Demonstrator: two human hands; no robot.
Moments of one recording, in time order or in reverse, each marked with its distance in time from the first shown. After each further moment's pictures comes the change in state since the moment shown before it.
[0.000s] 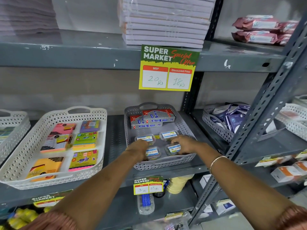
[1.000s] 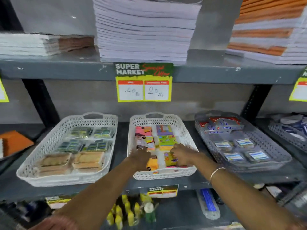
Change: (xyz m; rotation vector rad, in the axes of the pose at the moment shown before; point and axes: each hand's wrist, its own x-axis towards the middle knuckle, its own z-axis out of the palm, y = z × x) left_hand -0.143 -0.290 -0.024 0.268 -0.074 0.028; right_hand 0.082 -0.326 0.035 -0.184 -0.061 -0.139
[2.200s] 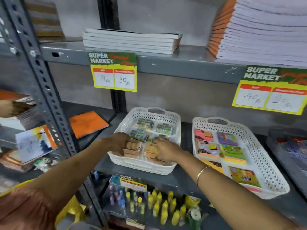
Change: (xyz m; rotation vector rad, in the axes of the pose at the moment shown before) left_hand -0.149 -0.304 0.067 -0.305 0.015 -0.376; right_hand 0.080 -0.270 -0.047 0.118 0.156 -0.338
